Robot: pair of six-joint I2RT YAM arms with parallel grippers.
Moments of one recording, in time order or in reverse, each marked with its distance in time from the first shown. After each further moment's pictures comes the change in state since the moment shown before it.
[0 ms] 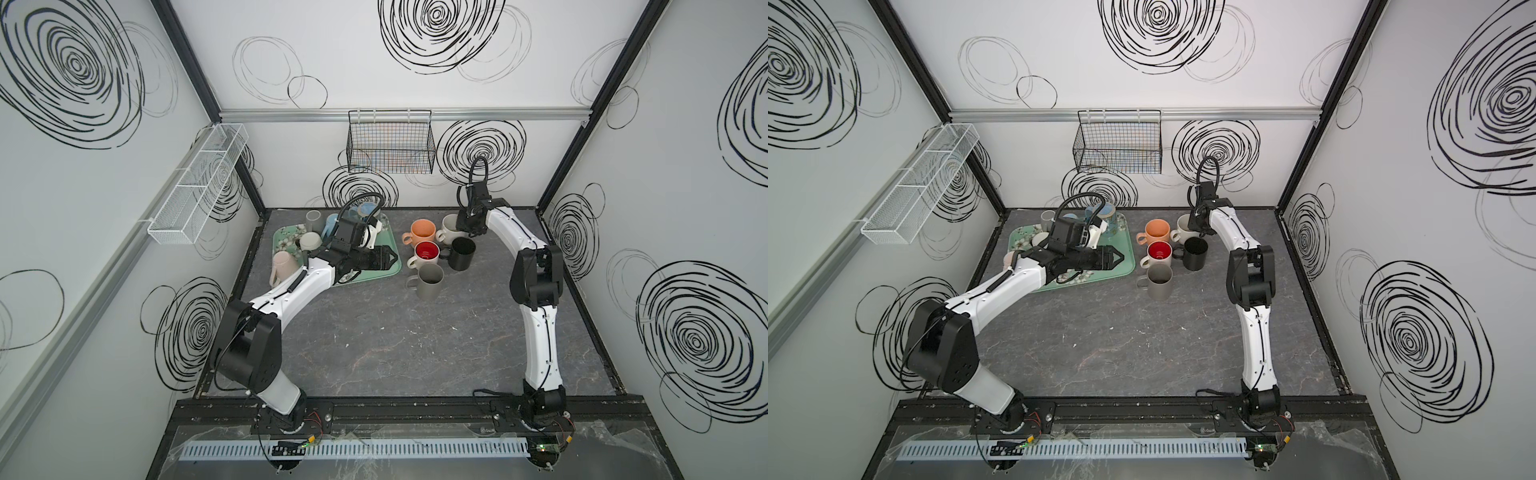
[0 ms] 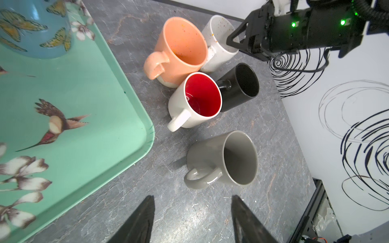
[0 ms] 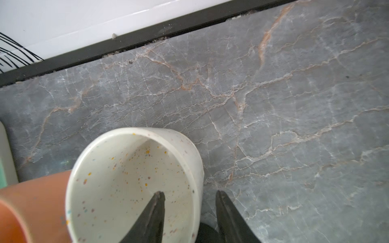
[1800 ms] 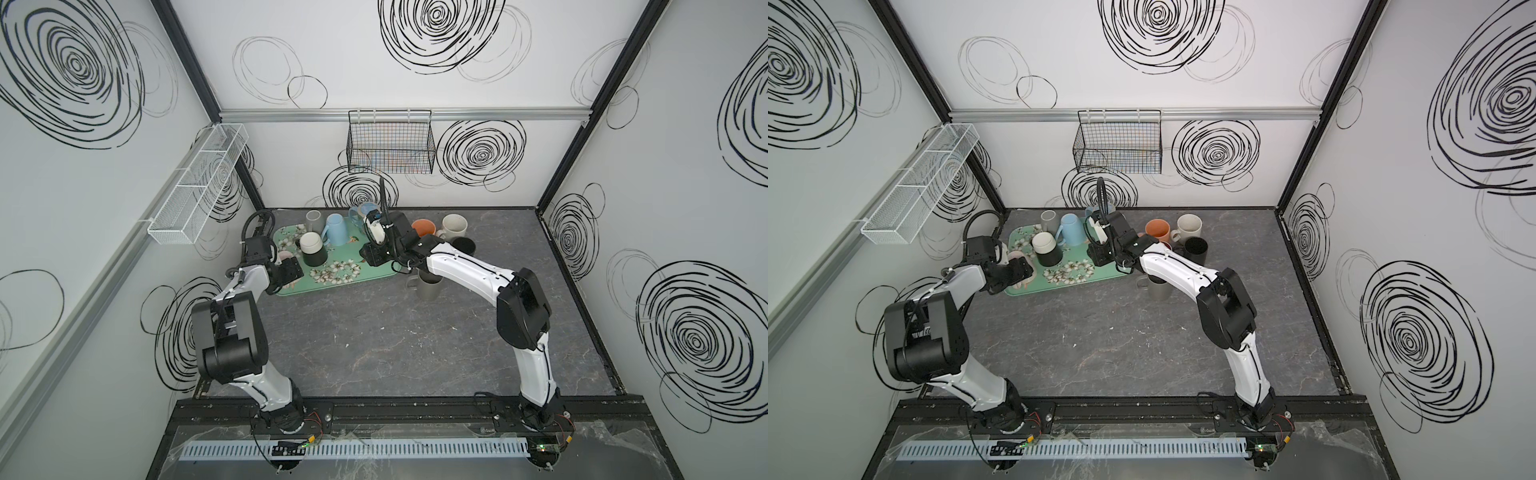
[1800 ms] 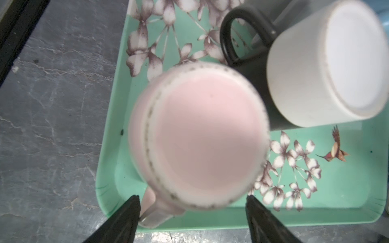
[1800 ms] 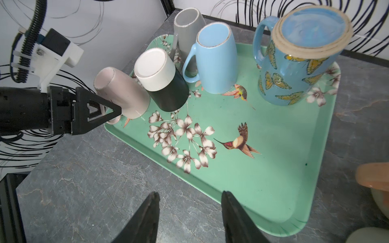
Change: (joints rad) left arm 0.666 0.051 -0.183 -0.057 -0.190 0.145; right arm 0.602 -0.256 -0.355 0.436 -0.218 -0.130
